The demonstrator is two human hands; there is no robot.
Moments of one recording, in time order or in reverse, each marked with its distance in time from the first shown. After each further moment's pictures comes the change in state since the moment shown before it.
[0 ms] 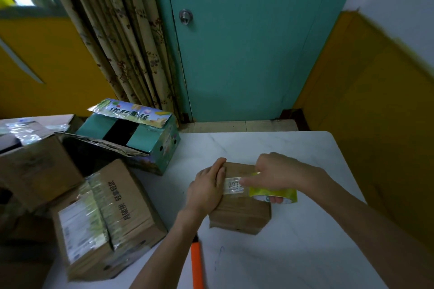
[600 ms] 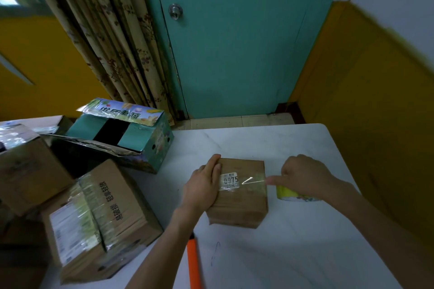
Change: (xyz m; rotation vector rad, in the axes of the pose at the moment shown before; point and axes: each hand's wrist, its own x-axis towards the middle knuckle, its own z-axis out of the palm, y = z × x) left_hand 0.000 0.006 0.006 0.042 0.006 -0.004; right_hand 0.004 0.094 0.040 -0.063 0.261 0.082
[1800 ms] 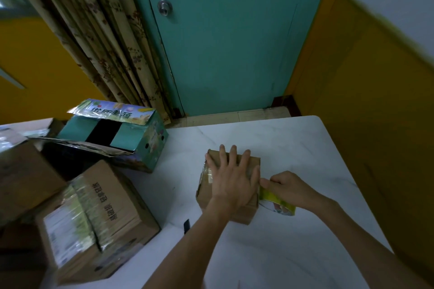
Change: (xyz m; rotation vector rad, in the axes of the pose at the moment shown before) left_hand 0.003 0.078 0.044 0.441 -0.004 0.165; right_hand -0.005 0.017 0.072 0.712 -0.114 0.065
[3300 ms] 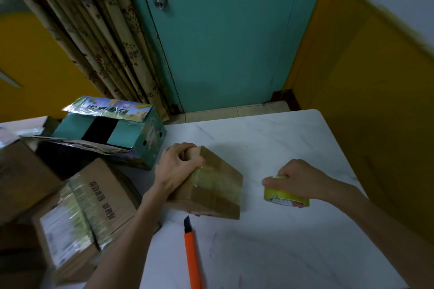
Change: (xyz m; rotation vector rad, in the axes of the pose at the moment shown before) left_hand -0.006 -0.129 -0.041 -0.721 0.021 -0.282; right_hand -0.029 -0.038 -0.034 -0.189 -0.066 0.117
